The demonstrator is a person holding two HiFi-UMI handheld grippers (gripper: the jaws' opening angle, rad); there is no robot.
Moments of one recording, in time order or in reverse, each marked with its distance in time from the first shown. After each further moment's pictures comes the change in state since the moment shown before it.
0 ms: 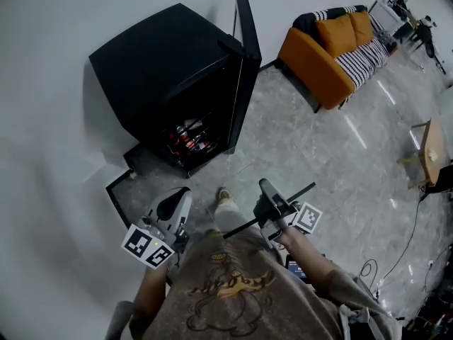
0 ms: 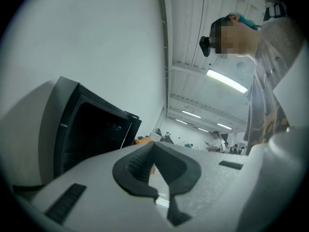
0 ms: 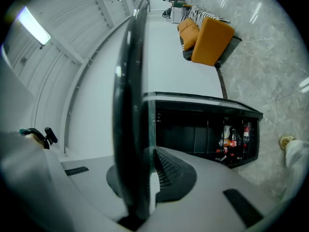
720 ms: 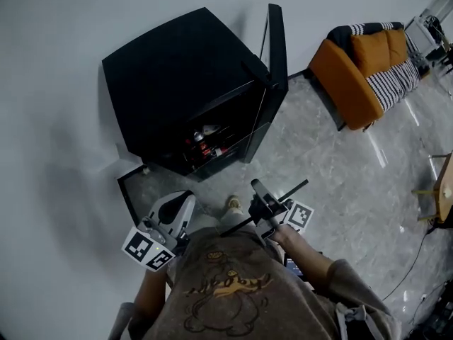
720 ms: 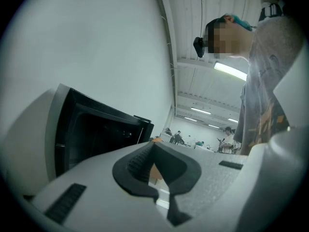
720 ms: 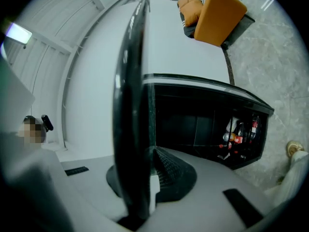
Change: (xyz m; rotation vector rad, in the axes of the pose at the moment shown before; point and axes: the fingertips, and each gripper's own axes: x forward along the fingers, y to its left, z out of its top) left arm 0.051 0.044 0.033 0.048 0.002 0.113; right arm 0.108 -0.047 0.021 0.023 0.207 0.017
